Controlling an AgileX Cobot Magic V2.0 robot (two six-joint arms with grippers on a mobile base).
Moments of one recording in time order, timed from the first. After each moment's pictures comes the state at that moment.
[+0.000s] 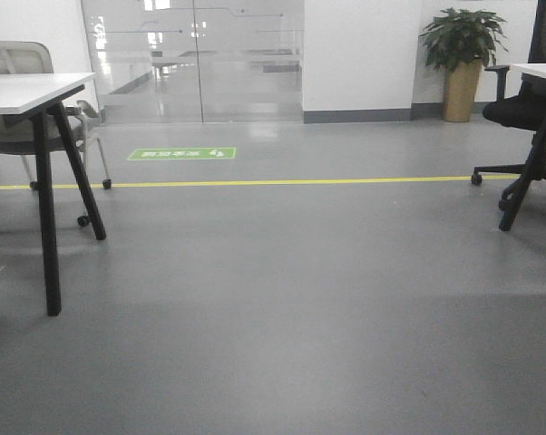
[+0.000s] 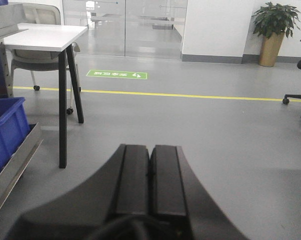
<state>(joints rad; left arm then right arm) -0.06 -0.01 0.03 -0.07 0.07 0.03 -0.04 0.11 -0.42 0.02 0.40 -0.01</state>
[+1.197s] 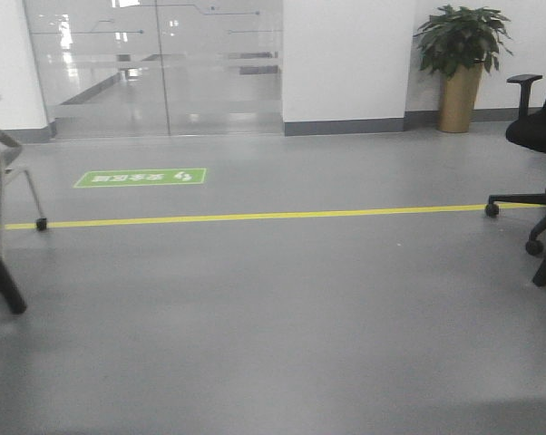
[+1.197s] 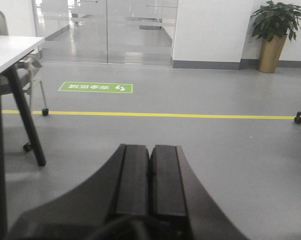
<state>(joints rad) -0.06 -0.01 0.03 -0.07 0.07 0.03 -0.04 0.11 -0.42 0.02 0.40 -0.01</state>
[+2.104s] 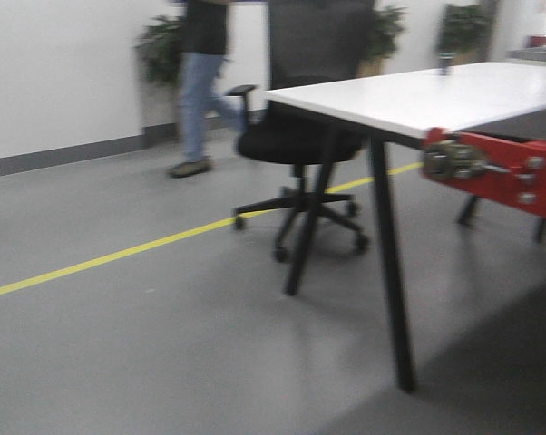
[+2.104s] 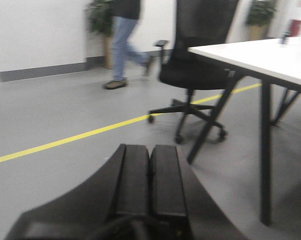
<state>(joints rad) -0.06 -0.01 0.03 -0.07 0.07 0.03 -0.04 0.11 -0.42 0.02 0.40 -0.01</state>
